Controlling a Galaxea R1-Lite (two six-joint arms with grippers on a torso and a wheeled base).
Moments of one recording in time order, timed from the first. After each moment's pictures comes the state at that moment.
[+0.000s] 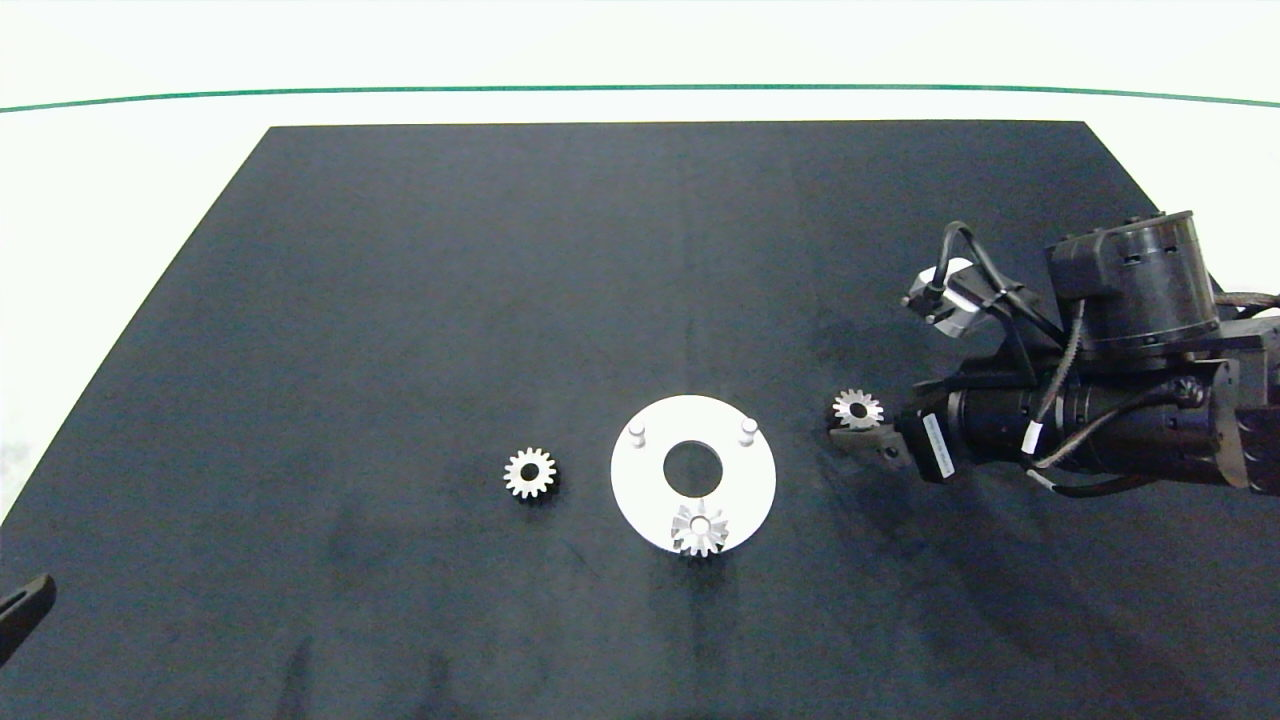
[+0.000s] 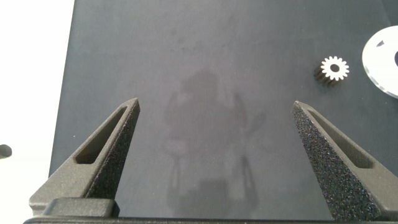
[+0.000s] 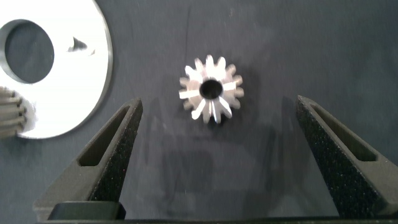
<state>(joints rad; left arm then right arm) -0.02 0.52 -0.55 0.13 0.00 0.08 0.43 1.62 -1.05 0.01 -0.03 -0.14</state>
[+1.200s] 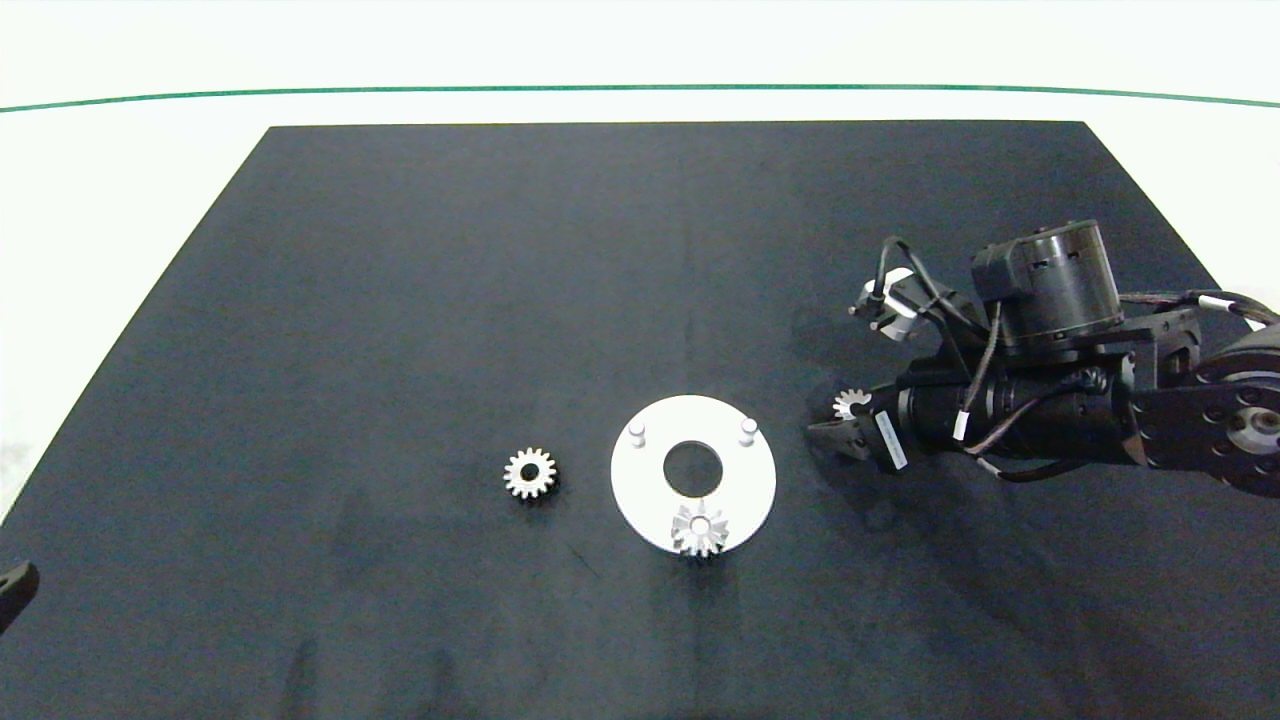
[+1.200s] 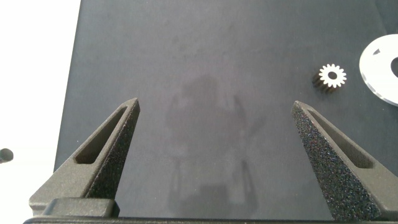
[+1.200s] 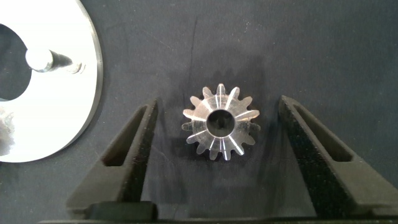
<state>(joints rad) -0.02 0.52 -0.57 0.13 0.00 0.08 0.44 1.73 -1.12 0.01 -0.03 -0.17</state>
